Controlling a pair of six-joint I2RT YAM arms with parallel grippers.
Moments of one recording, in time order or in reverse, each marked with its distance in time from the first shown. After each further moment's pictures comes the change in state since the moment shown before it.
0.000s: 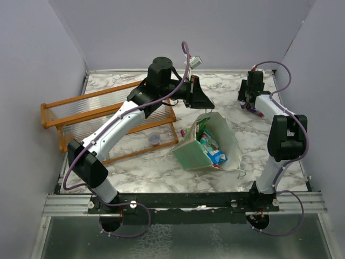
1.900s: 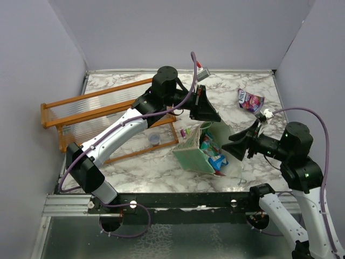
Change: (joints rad) left arm -0.097 -0.051 -0.095 0.131 0.060 0.050; right arm 0.210 -1.330 -0.388 -0.424 -1.144 0.037
